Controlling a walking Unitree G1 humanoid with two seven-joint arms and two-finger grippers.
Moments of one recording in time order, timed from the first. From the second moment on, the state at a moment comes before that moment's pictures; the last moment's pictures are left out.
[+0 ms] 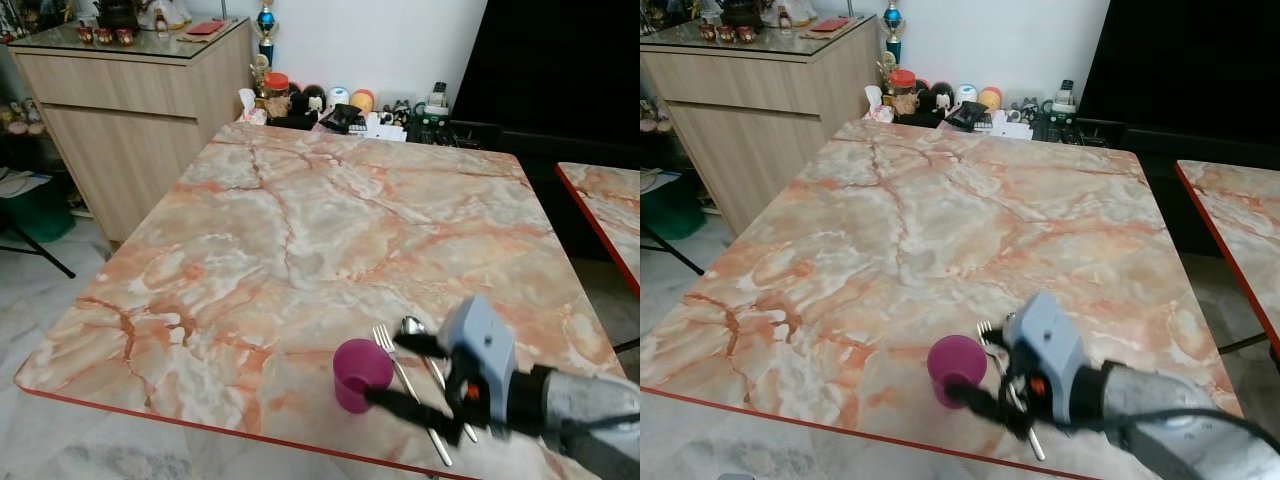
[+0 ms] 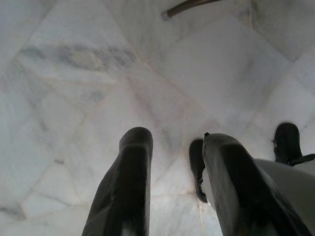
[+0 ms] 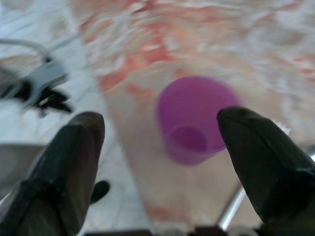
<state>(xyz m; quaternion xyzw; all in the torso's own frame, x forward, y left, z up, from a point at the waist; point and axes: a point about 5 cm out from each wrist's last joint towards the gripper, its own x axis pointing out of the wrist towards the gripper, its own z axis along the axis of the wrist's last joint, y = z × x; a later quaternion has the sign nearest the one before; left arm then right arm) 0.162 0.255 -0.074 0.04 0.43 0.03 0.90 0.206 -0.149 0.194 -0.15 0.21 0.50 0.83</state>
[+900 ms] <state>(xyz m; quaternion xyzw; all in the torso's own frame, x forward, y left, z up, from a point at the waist) 0.163 0.271 -0.069 0.06 0.42 0.08 0.90 0.273 -0.137 0.198 0.11 -0.06 0.03 0.99</state>
